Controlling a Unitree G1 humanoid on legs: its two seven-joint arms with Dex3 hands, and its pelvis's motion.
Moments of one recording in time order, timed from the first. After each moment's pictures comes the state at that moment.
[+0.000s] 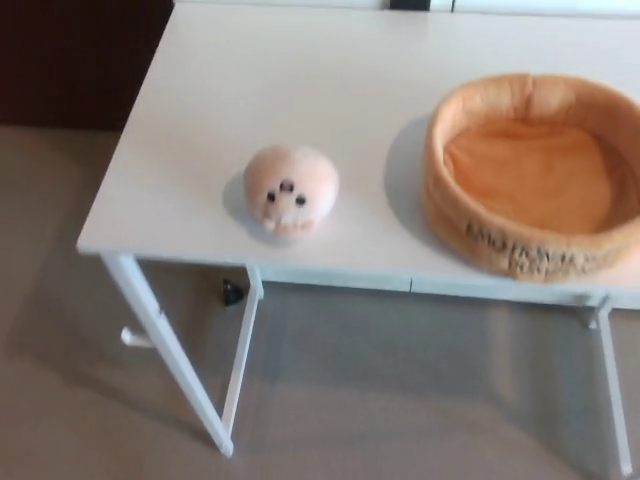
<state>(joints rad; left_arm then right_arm) 0.02 0.51 -0.10 1.33 0.23 -0.20 -0.14 0.04 -0.52 0.00 1.31 -0.17 -0.20 0.14</state>
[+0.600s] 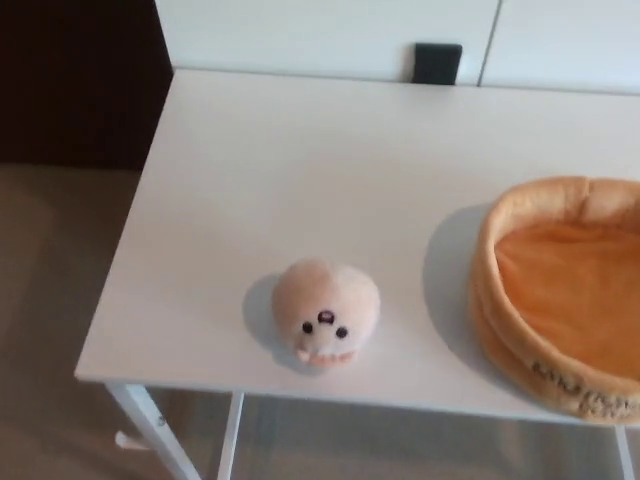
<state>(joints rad) 0.02 0.52 -0.11 1.33 0.24 -0.20 -0.14 -0.05 -0.48 0.00 1.33 -0.17 -0.15 0.13</state>
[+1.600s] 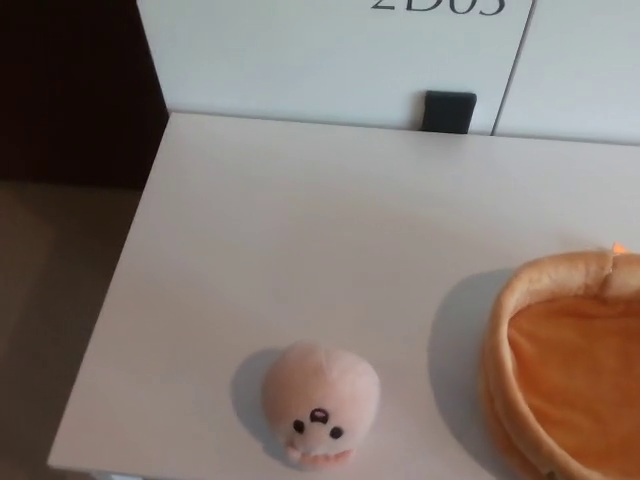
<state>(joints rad) 0.05 0.52 -0.09 1.33 0.25 -0.21 -0.15 -0.04 -0.48 0.03 1.33 -0.19 -0.13 0.12</state>
